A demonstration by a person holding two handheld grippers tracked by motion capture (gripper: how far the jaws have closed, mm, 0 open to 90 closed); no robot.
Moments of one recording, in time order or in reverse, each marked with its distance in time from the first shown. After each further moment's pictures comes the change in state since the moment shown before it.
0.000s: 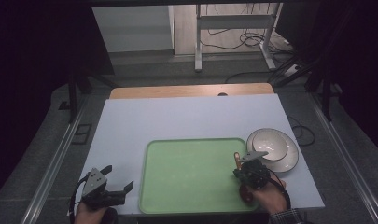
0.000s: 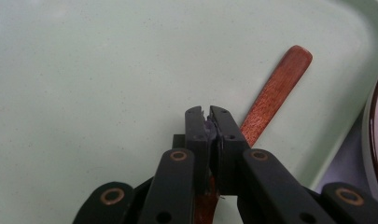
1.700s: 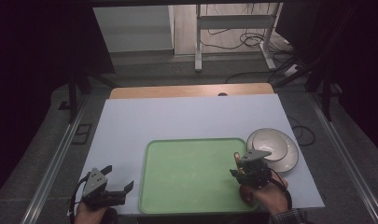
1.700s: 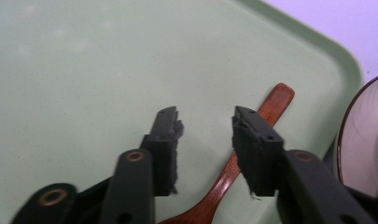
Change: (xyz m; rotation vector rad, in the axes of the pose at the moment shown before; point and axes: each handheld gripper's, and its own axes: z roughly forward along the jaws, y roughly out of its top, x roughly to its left) left arm -0.001 0.000 0.001 0.002 0.003 0.001; right arm 0.004 0.008 -0.015 -0.091 -0.019 -0.043
